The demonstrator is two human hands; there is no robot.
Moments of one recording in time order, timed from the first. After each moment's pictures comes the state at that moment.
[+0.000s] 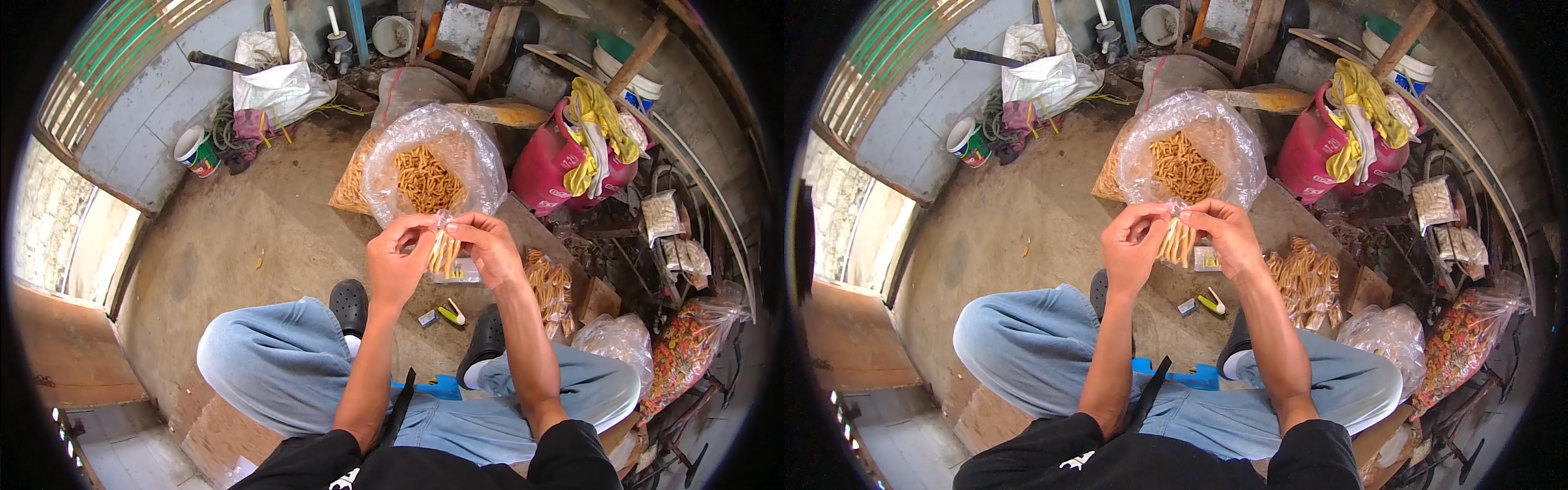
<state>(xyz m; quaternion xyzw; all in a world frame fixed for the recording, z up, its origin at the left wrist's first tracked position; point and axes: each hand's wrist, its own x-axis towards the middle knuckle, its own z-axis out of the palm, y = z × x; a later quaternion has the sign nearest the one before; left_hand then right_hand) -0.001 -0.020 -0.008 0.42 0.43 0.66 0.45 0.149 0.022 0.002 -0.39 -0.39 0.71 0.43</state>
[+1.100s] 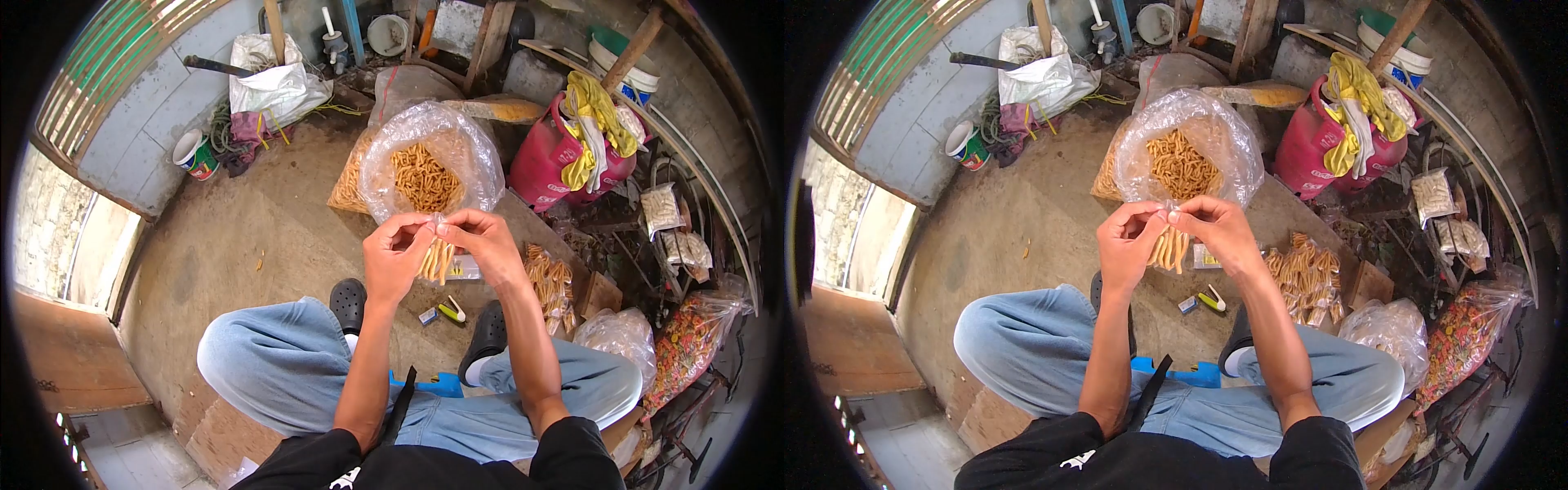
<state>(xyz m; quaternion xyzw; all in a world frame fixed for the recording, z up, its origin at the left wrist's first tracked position) -0.001 -0.022 -0.004 0.43 0.43 0.65 0.45 0.150 0.014 0.016 -0.42 -0.49 0.66 0.39</state>
